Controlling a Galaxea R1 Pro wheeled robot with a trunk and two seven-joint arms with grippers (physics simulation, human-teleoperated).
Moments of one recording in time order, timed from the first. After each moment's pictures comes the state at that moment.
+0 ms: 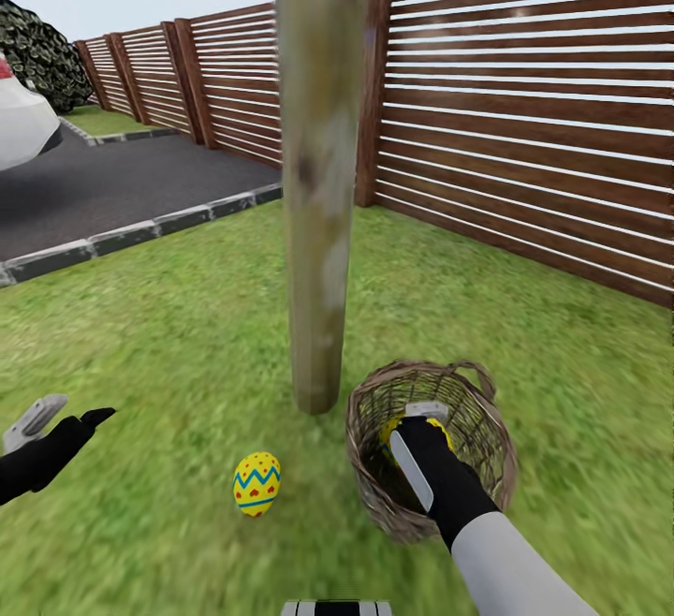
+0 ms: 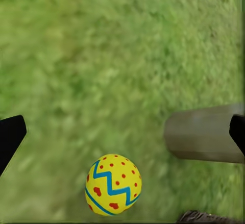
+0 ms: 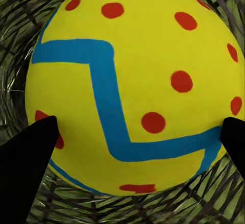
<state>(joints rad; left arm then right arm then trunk) -0.29 0.22 0.55 -1.61 1.05 0.93 0.42 -0.66 0.15 0.25 -0.85 -0.27 0.79 -0.60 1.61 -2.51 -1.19</state>
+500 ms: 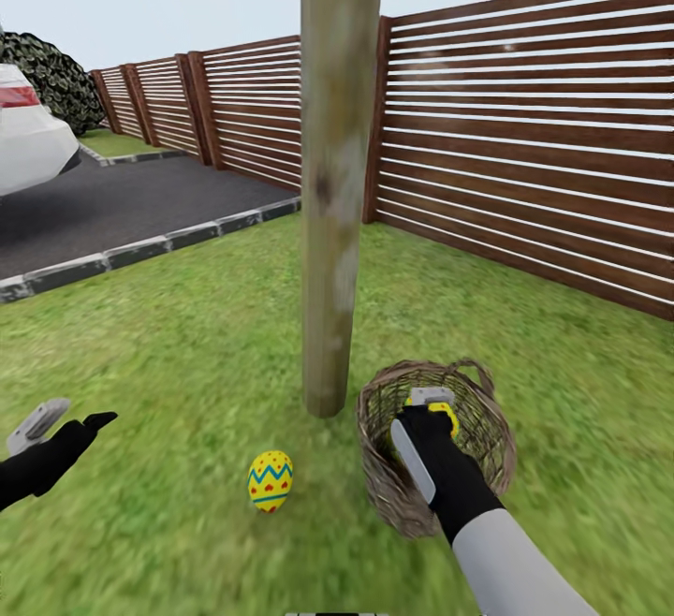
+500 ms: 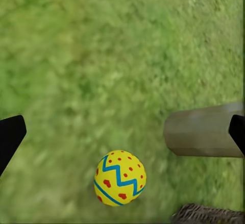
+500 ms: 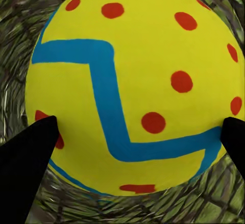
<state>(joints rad) -0.29 0.22 0.55 -1.58 1.05 0.93 0.42 -0.66 0.15 0.24 -0.95 -0.26 0.78 -0.68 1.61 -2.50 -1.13</state>
